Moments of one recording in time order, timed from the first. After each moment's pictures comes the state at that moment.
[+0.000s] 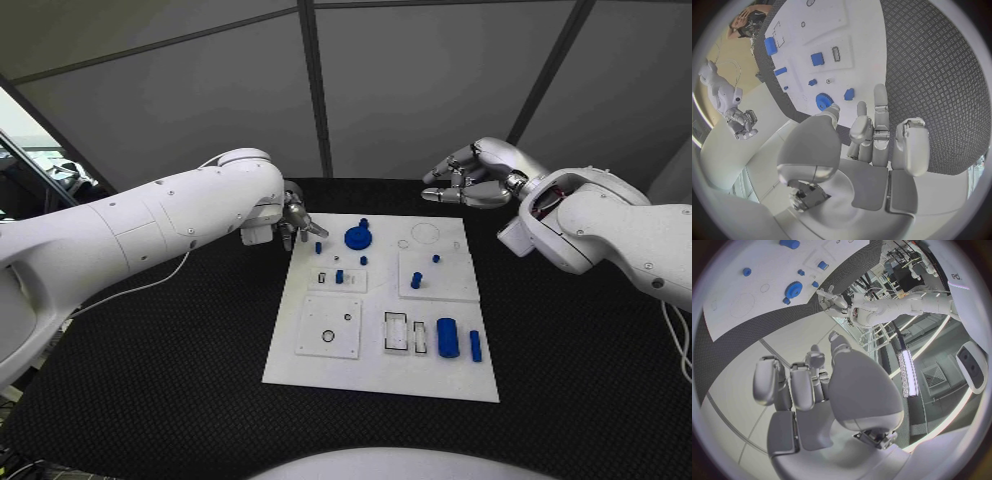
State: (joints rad) left arm 1.31 -0.55 -0.01 1.05 -1.05 0.26 -0.62; left_hand 1.11 -0.08 0.14 0.29 0.09 0.89 0.09 0.54 0.63 1.34 0.02 1.23 1.19 1.44 -0.02 0.07 0.58 0.06 1.45 0.09 1.43 1.31; right arm 1.27 -0.82 0.05 1.50 -1.01 -0.29 0.03; right_hand 1.40 -0.06 -0.02 0.22 0.35 0.92 0.15 0.21 0.07 1.17 0.07 1.08 1.02 1.47 0.00 1.38 1.31 0.06 1.36 0.11 1.39 1.29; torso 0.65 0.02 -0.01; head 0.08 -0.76
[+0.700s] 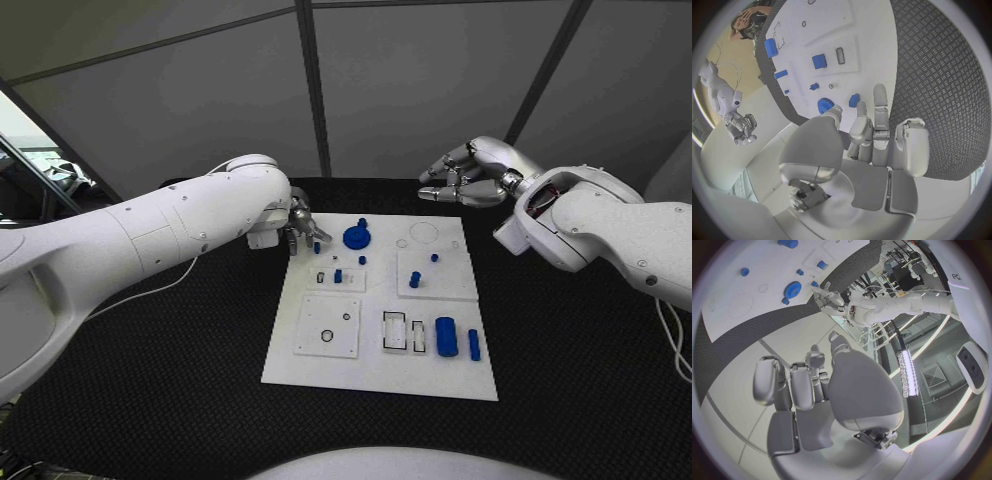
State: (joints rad) left arm 1.29 -0.50 -0.01 1.00 -1.05 0.28 -0.59; left_hand 1.15 -0.05 0.13 0.28 0.09 0.90 0.09 0.54 0.62 1.34 0.02 1.24 1.19 1.45 -0.02 0.07 0.57 0.06 1.46 0.09 1.44 1.31; right arm 1.27 -0.81 0.05 1.49 -1.01 -0.29 0.03; right_hand 1.40 -0.06 -0.02 0.22 0.36 0.92 0.15 0.21 0.07 1.17 0.07 1.08 1.02 1.47 0.00 1.38 1.31 0.06 1.36 0.11 1.39 1.29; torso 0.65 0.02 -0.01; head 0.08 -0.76
